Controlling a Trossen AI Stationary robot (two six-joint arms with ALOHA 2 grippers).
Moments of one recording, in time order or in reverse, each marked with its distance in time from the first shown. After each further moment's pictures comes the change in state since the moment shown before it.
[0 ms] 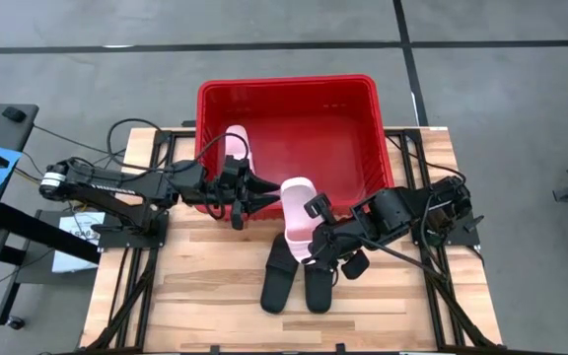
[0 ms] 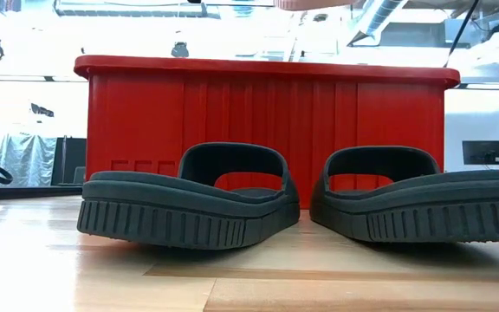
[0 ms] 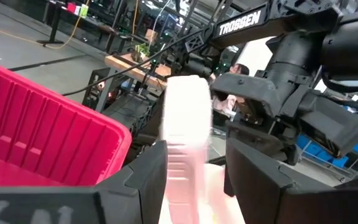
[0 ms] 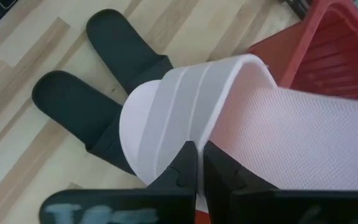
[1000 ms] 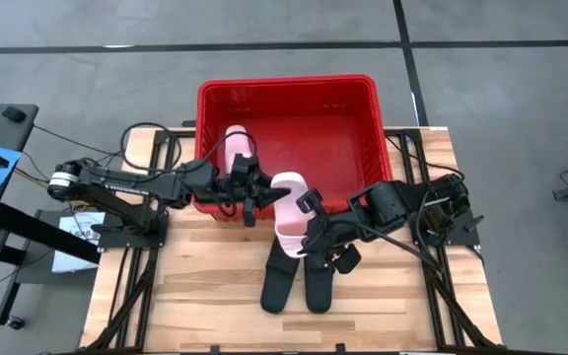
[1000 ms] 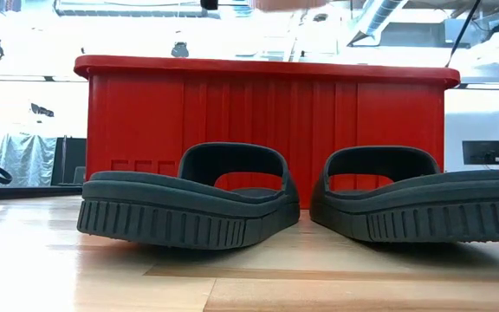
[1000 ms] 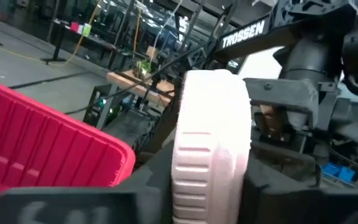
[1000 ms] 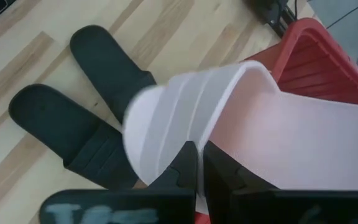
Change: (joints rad) left arm 0.031 0.094 0.000 0.162 -0.001 0.019; right arm -0.042 0.000 0.000 0.086 -0.010 -0.087
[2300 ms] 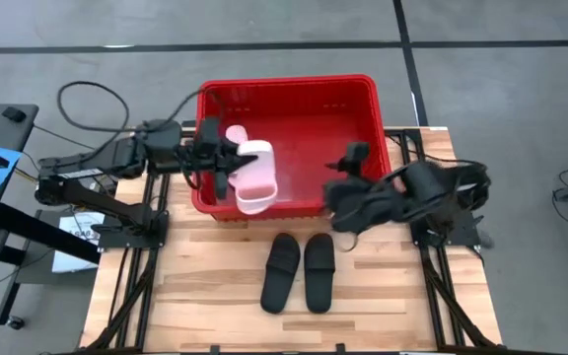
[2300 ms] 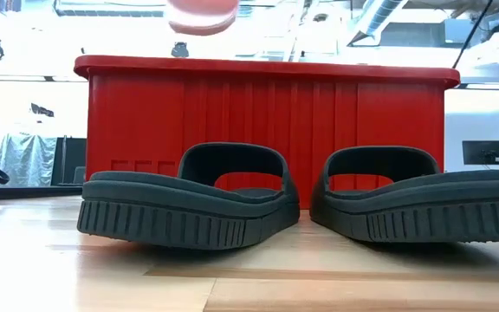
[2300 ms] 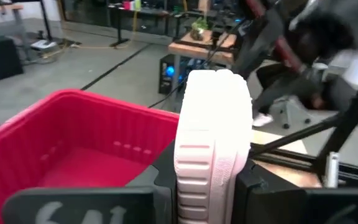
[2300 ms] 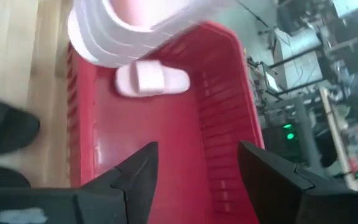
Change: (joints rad) left arm 0.118 -0.155 0.423 -0.861 -0.072 0.290; right arm -0.007 -0.144 0.000 -0.089 0.577 0.407
